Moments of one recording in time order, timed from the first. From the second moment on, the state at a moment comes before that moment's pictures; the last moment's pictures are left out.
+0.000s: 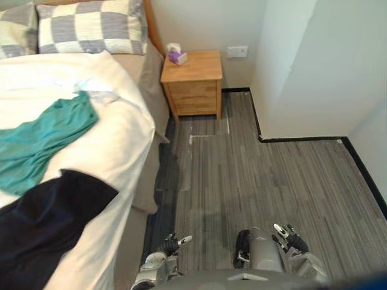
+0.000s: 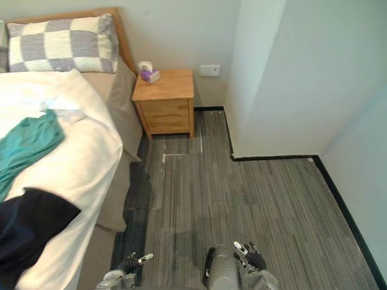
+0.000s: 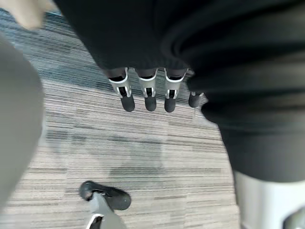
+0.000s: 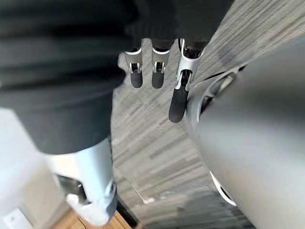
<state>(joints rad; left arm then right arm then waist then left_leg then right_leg) 0.06 0.01 0.18 1.02 -0.01 0.00 -0.07 0.05 -0.01 -0.48 0.94 0.27 0.03 0.24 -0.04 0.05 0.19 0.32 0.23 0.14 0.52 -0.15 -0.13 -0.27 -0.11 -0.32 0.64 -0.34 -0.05</state>
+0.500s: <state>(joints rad) 0.05 0.02 0.25 0.92 -0.09 -0.05 -0.05 0.04 0.01 -0.42 1.03 0.11 0.05 0.26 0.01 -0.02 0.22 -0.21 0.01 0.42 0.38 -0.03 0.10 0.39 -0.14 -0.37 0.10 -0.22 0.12</state>
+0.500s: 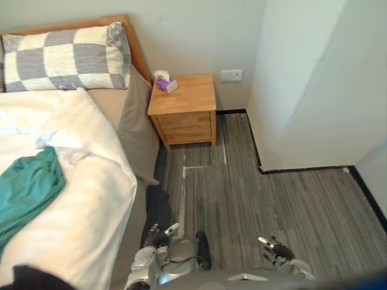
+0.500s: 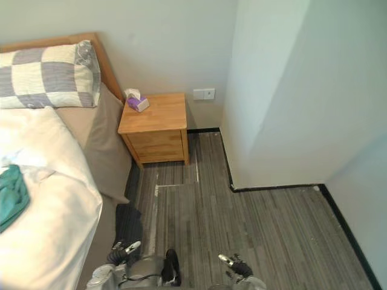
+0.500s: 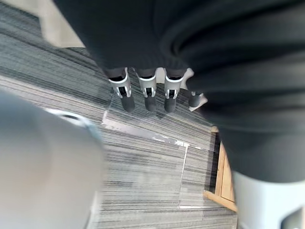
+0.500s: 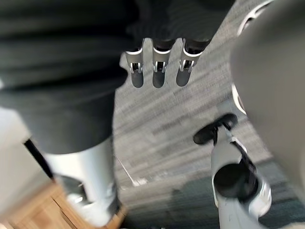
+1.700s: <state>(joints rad) 0.08 0.00 0.23 0.98 -0.14 -0.05 0.07 0.05 -0.05 -0.23 1.05 0.17 -0.02 0.17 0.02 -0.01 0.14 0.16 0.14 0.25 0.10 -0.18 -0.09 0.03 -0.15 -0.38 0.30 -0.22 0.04</state>
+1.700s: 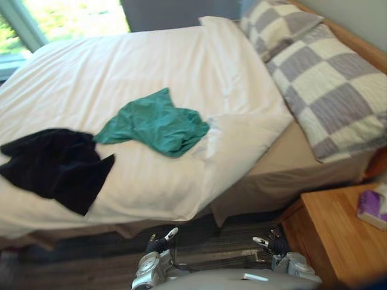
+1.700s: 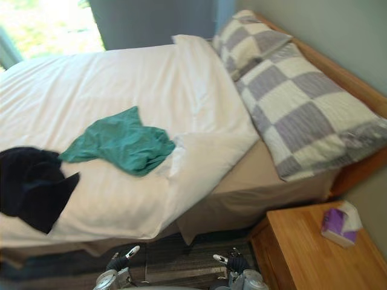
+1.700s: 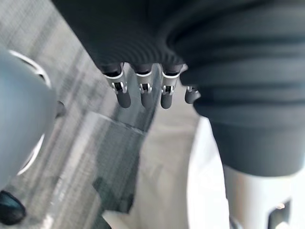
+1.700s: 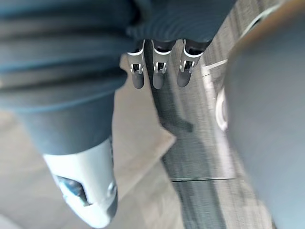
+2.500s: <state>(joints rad) 0.15 0.17 0.19 1.01 -0.19 0.12 -0.04 -0.15 -0.59 -0.66 0.67 0.25 -0.08 -0.09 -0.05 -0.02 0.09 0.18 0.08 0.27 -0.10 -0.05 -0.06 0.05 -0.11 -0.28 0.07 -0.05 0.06</state>
